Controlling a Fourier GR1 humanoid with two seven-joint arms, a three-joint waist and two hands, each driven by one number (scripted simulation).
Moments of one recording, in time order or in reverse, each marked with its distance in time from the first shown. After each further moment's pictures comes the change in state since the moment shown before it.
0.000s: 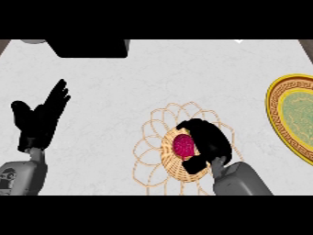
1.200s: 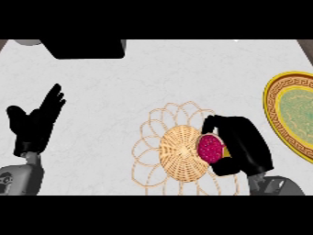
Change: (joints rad) left arm 0.027 -0.006 0.042 0.019 -0.014 -0.021 -0.027; right arm 0.124 -0.146 -0.075 -0.267 0.189 -0.189 -0.318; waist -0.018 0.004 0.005
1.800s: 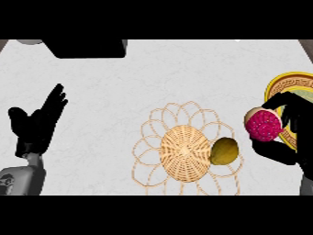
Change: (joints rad) left arm 0.010 -0.013 -0.012 -0.031 -0.008 0.000 0.008; right arm 0.044 -0.025 -0.268 -0.250 0.079 -0.190 0.114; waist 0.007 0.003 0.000
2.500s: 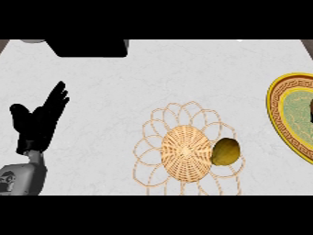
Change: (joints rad) left arm -0.020 -0.004 0.001 -0.001 -0.009 -0.012 0.018; right arm -0.037 -0.150 -0.436 0.375 -0.290 -0.043 -0.277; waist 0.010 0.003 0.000
